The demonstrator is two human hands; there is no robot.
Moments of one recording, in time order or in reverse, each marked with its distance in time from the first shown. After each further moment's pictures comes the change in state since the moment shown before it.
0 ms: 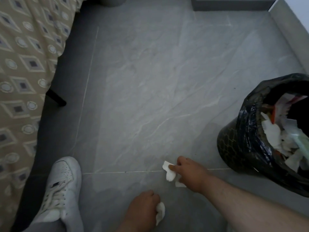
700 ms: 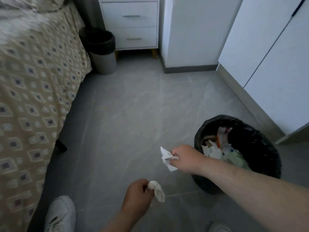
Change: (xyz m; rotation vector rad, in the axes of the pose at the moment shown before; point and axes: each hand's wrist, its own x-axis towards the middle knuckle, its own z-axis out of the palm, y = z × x) left_hand -0.029 0.082 -0.127 -0.694 0.523 -0.025; right_hand -0.115 -0.020 -0.196 0.262 0.318 0.175
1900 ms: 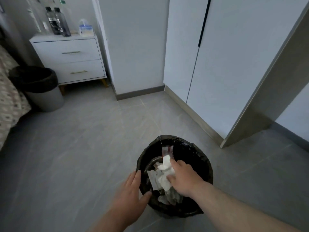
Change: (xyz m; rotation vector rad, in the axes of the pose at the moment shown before) left_hand 0.034 0.163 0.080 0.592 -0.275 0.335; right_hand -0.078 0.162 -0.029 0.092 0.248 0.384
